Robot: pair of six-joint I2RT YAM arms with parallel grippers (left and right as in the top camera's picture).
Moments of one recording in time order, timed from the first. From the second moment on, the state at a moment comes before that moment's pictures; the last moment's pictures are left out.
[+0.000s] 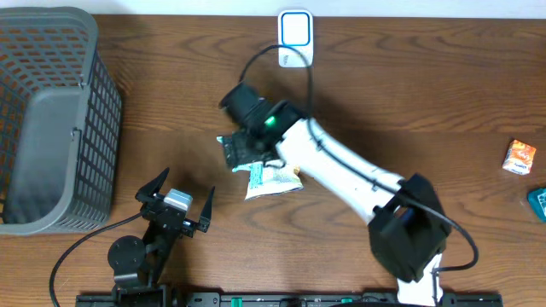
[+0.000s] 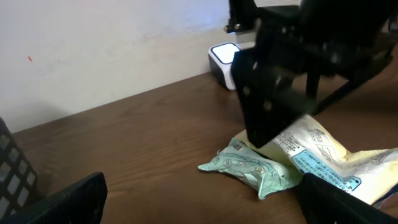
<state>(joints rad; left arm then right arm) 0.10 0.06 0.02 -0.09 0.46 0.23 0.83 2.03 1.71 -0.93 0.07 0.62</state>
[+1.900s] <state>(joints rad) 0.10 0.06 0.02 -0.09 0.46 0.23 0.71 2.18 1.95 -1.28 0.28 0.52</state>
